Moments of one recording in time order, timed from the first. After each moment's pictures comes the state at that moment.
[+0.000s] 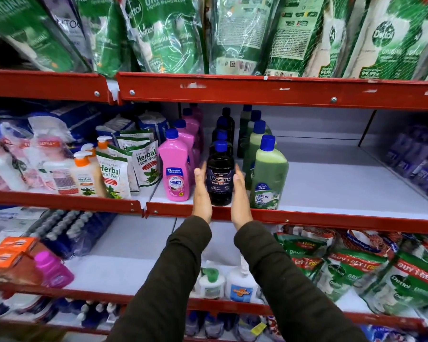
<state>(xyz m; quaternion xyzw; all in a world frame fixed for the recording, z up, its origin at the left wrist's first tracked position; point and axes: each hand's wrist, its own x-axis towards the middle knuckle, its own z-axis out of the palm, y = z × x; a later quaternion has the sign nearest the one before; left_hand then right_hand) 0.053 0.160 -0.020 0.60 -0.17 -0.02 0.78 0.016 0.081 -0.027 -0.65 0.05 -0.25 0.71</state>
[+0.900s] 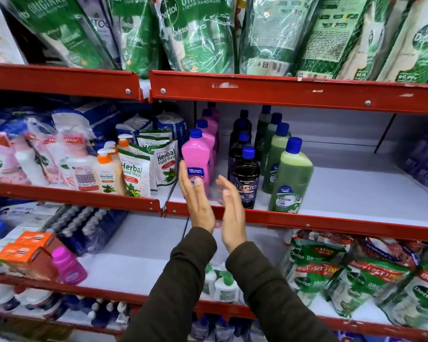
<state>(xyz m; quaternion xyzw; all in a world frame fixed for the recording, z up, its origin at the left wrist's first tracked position) 0.054 0.210 -0.032 0.60 -0.13 0.19 0.76 0.012 0.156 -0.045 -0.69 0.01 -0.32 0.65</state>
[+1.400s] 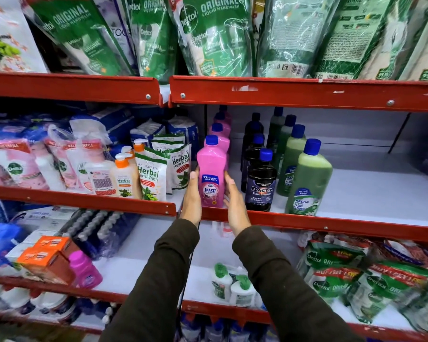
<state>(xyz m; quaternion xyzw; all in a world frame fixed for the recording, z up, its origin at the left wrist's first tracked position) 0.105 0.272 -0.029 0.65 -0.17 -0.01 0.74 0.054 0.174 -0.030 -0.67 0.04 -0.20 0.72</state>
